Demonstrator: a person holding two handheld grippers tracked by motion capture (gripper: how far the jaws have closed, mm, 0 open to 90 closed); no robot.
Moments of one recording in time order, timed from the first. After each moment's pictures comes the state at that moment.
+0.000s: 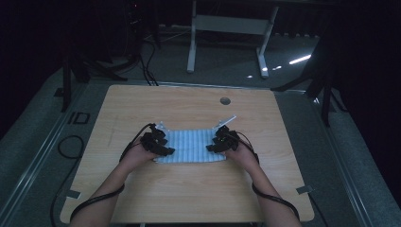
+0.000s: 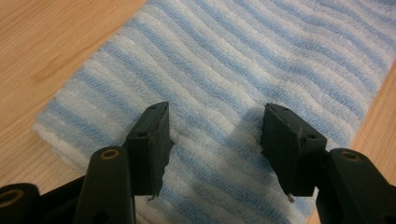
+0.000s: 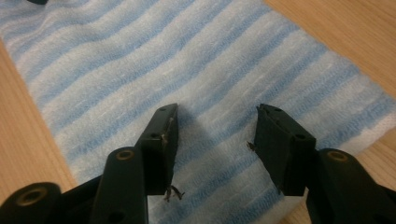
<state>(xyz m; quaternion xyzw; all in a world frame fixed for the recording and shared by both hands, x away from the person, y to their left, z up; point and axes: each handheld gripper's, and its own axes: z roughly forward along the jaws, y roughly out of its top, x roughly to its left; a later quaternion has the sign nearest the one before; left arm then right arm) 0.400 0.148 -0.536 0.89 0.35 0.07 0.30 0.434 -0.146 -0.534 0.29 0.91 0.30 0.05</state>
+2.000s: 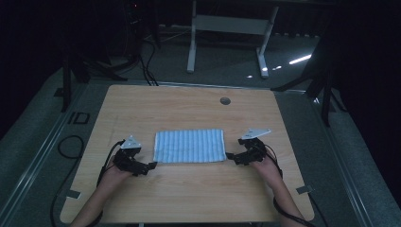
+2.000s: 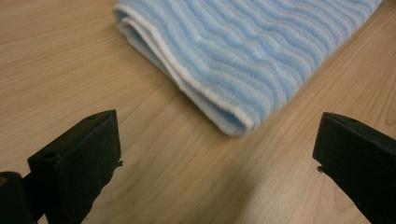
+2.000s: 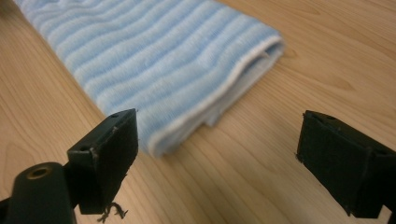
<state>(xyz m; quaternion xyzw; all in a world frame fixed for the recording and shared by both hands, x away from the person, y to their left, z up) 0.323 0.219 -0.546 0.81 0.42 0.11 0.39 0.387 -0.230 -0.526 0.32 0.86 0.39 0.11</state>
